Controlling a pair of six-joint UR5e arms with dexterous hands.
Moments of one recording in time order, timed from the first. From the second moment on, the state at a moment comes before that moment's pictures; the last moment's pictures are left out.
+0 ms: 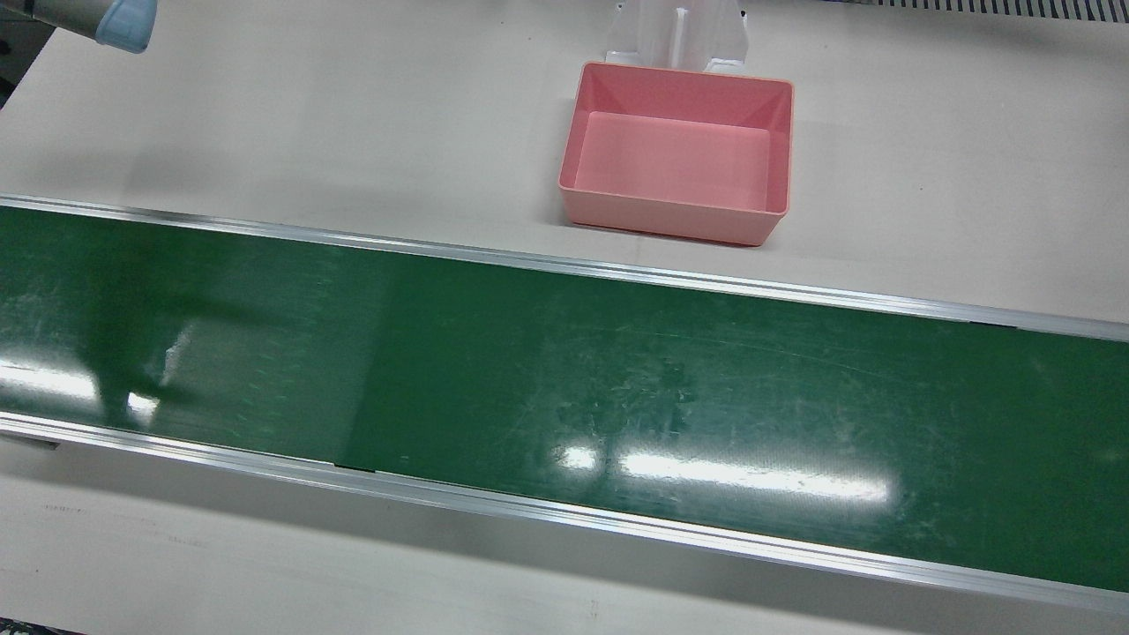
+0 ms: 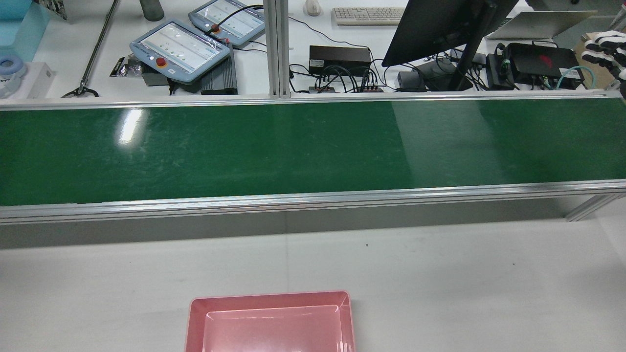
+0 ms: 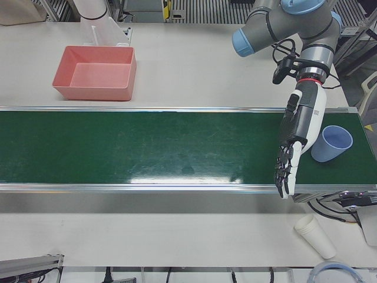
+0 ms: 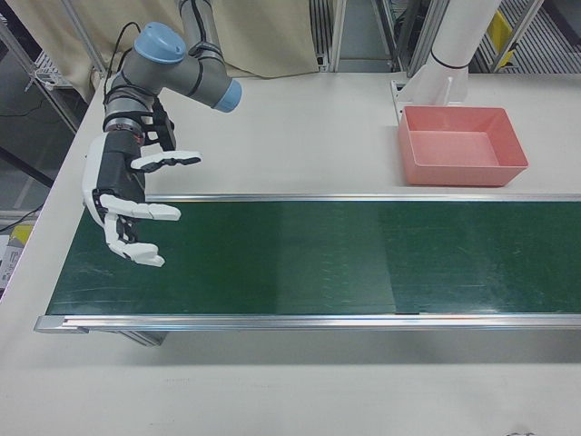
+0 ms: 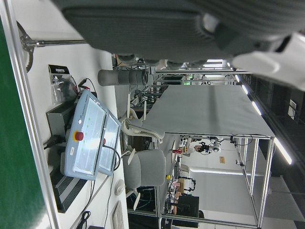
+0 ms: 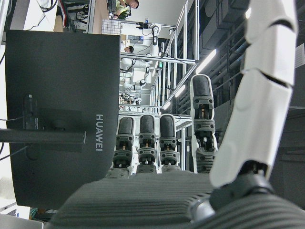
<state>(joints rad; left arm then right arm) -1.45 -1.73 -1.76 0.27 1.83 0.00 1.34 -1.62 1.75 -3.04 -1.38 -0.07</state>
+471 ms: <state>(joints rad) -1.45 -1.73 -1.76 0.27 1.83 0.00 1.06 -1.47 1.76 -3.18 -1.17 -0.17</state>
